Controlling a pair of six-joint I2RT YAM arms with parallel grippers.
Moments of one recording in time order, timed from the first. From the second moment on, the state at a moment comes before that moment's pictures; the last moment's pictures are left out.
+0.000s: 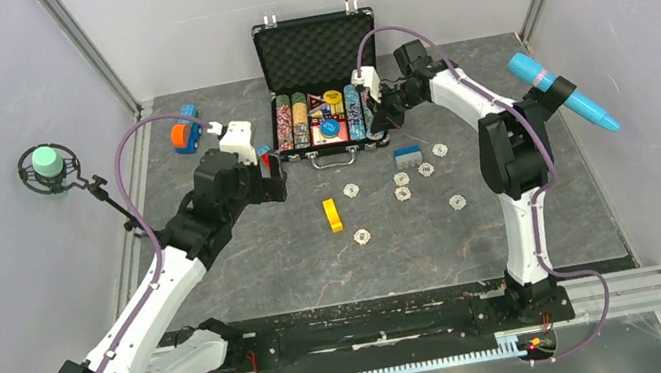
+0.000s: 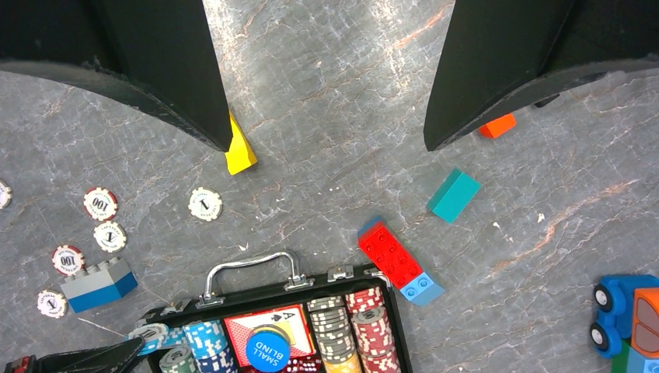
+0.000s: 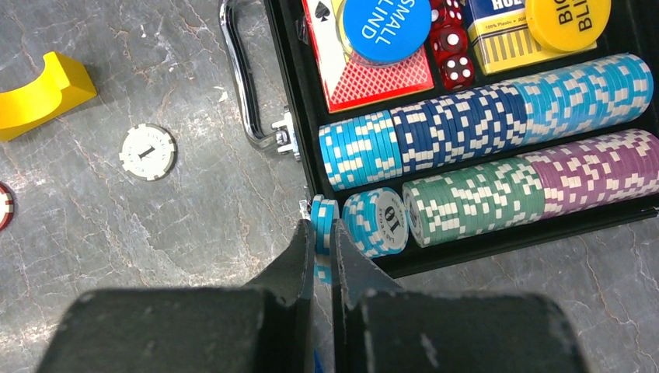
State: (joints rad) left arm -0.50 1.01 0.92 -0.37 -0.17 -0.14; right arm 0.25 2.14 1.78 -0.65 -0.73 -0.84
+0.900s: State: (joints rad) left arm -0.49 1.02 0.92 -0.37 -0.15 -0.14; right arm 0.25 2.16 1.78 -0.59 -0.68 -0.77
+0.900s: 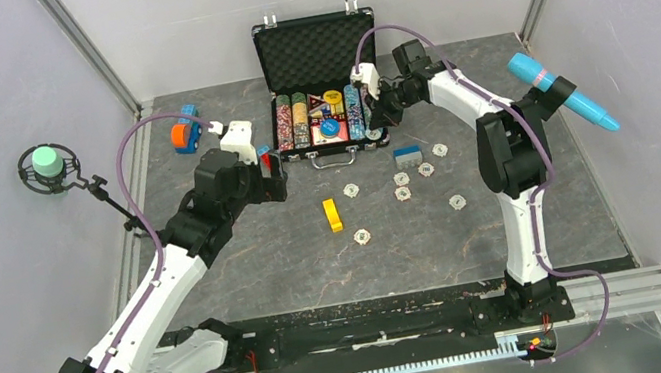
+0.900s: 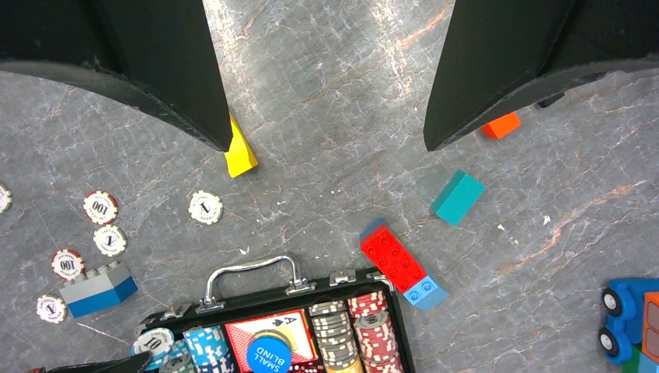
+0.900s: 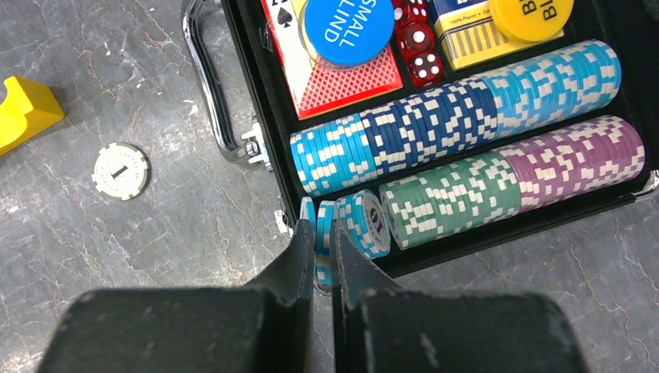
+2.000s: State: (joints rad) left arm -0.48 1.02 0.92 -0.37 -0.13 -0.14; right arm 0.25 2.15 1.74 -0.50 -0.66 -0.84
